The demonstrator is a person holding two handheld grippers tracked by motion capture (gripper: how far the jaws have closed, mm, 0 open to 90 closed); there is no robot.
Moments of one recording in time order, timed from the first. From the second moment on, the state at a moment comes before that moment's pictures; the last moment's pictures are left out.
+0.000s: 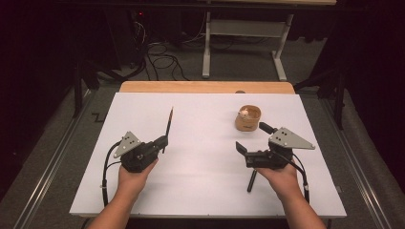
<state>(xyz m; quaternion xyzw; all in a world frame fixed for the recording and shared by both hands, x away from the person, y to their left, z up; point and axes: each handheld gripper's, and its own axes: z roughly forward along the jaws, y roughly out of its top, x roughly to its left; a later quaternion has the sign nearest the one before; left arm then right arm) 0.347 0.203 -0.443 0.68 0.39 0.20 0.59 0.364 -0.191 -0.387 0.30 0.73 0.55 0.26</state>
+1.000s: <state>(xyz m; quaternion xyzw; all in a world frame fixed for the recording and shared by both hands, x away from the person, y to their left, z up) 0.360 0.161 -0.422 0.69 0.36 0.21 0.60 0.375 -0.158 -0.389 0.29 0.73 0.58 0.23</state>
